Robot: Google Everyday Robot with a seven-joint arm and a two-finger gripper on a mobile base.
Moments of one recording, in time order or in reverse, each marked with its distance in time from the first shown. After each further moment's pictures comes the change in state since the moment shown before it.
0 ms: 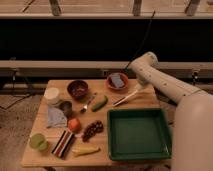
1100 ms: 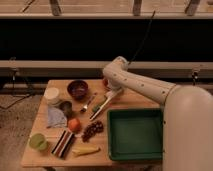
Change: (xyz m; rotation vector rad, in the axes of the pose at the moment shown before) arm -0.195 -0.022 -0.044 0.056 -0.182 -0.223
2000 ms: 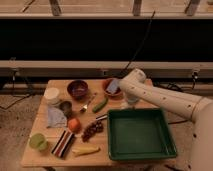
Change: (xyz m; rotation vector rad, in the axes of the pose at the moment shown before) arm 0.018 0.117 0.009 -0.111 -0.005 -0.045
